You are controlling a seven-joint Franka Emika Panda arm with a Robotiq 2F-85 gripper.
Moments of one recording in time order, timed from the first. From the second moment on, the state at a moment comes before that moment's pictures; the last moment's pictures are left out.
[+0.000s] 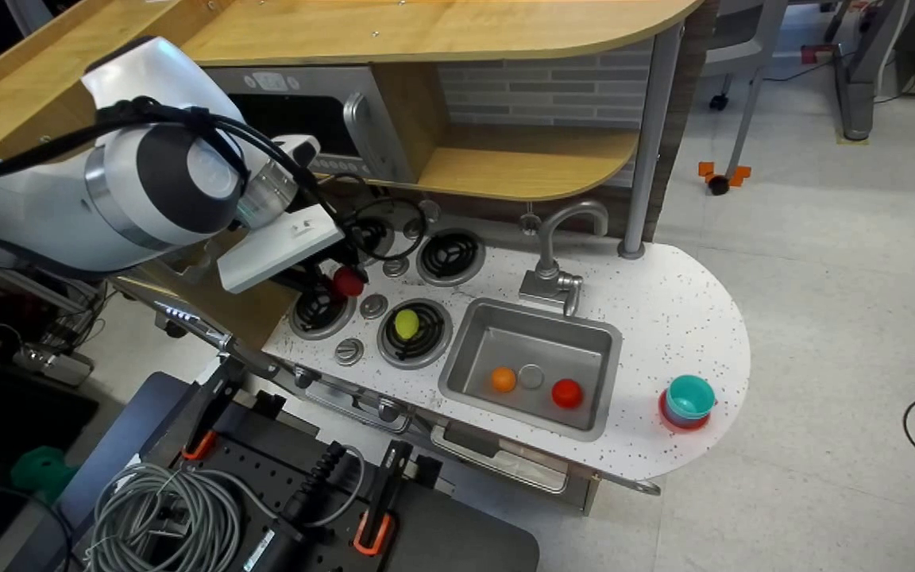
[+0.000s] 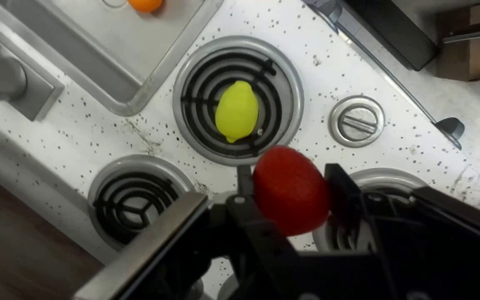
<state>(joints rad) 0.13 0.54 0.02 -2.20 -0.39 2.73 -0.28</state>
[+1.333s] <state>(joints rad) 0.15 0.85 0.12 -1.98 -0.53 2.79 -0.74</state>
